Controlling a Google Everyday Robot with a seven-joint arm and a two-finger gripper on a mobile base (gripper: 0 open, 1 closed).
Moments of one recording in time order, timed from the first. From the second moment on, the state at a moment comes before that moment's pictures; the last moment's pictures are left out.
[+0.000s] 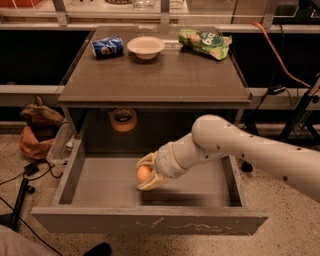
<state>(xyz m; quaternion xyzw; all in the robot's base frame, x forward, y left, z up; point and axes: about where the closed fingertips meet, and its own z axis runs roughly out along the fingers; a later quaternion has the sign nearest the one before) 0.499 0.036 0.665 -0.72 0.56 0.24 0.32</state>
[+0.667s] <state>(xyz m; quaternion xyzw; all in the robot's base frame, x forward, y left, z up) 0.525 0.080 0.625 -0.71 0.58 0.16 0.36</state>
